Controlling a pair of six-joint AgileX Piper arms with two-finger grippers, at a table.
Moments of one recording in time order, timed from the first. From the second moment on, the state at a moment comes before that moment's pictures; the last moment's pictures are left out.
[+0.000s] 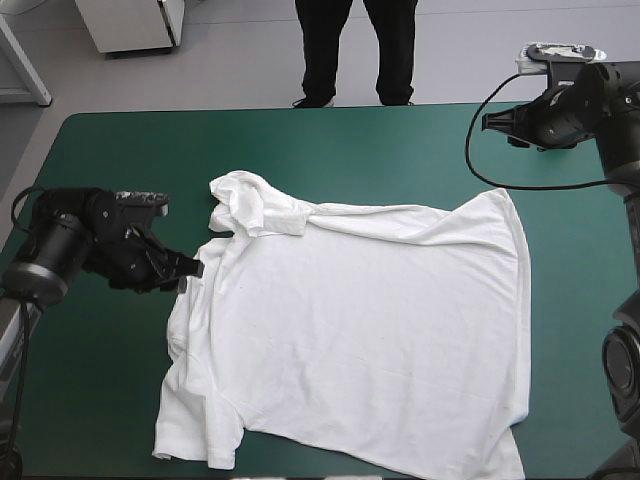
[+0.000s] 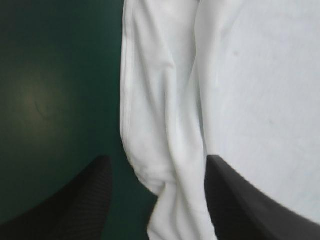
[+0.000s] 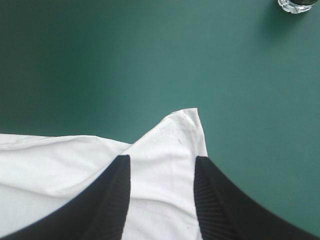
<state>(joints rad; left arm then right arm) -0.11 1.39 -1.22 -0.10 1.24 0.04 0.03 1.71 -1.95 0.01 1.19 0.06</state>
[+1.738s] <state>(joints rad) 0.06 1.57 -1.12 0.30 0.95 -0.18 0.03 1.69 -1.95 0.01 1.18 0.07</state>
